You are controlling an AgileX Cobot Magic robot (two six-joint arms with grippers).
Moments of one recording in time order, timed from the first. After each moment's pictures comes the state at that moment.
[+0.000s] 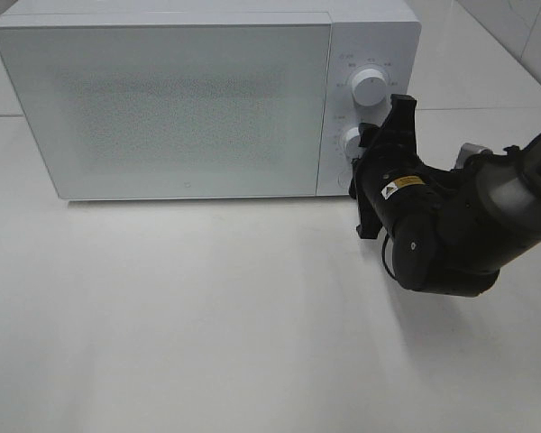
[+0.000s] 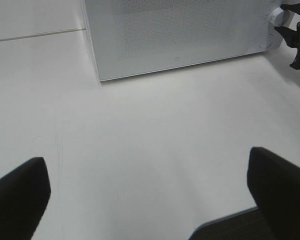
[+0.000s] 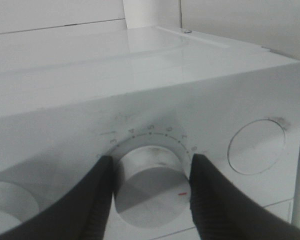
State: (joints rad) left arm -0.04 0.00 -0.50 -0.29 1.06 0.22; right arm 0.58 2.06 -0.73 0.58 -1.20 1.60
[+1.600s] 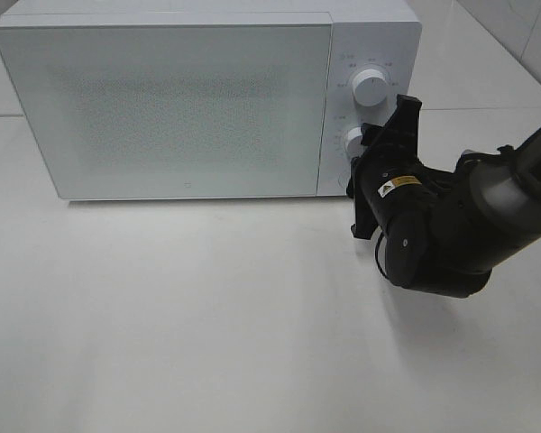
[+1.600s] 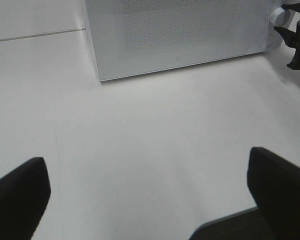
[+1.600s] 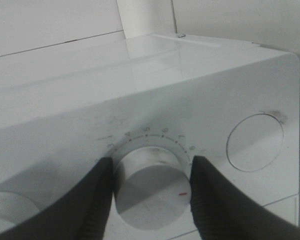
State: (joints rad) left arm -0.04 0.00 -0.50 -0.29 1.06 0.22; right arm 0.59 2.06 -0.74 0.66 -1.19 1.60
